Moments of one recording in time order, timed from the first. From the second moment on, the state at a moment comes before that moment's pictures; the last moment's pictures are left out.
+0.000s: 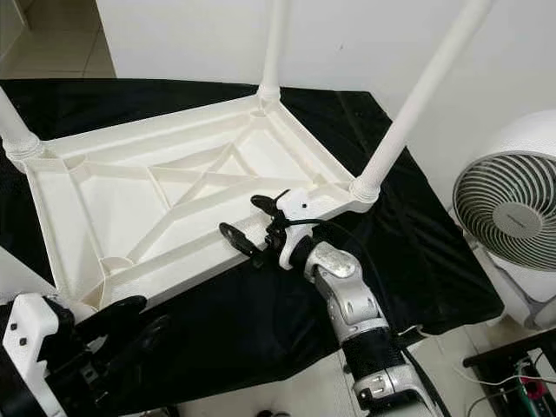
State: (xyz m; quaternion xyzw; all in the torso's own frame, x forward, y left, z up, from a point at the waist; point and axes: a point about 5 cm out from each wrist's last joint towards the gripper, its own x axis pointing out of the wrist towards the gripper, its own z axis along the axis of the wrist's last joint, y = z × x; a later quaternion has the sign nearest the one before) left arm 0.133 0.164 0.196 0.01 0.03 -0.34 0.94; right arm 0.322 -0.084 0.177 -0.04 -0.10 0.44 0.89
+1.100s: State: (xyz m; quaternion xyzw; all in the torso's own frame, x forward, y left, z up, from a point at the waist) left arm 0.084 0.240 0.209 0.13 0.11 -0.16 0.97; right arm 0.330 -0.049 0.176 -0.02 -0.10 0.52 0.85
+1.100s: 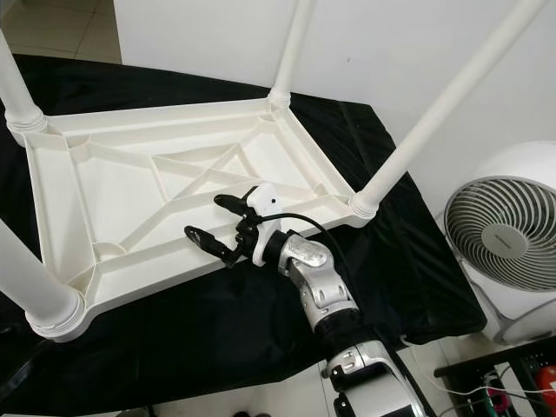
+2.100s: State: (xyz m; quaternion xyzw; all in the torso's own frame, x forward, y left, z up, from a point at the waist) left arm 0.170 0.300 0.220 0.18 -0.02 -0.03 0.98; right arm 0.295 -0.029 0.183 0.00 -0.10 0.66 0.75
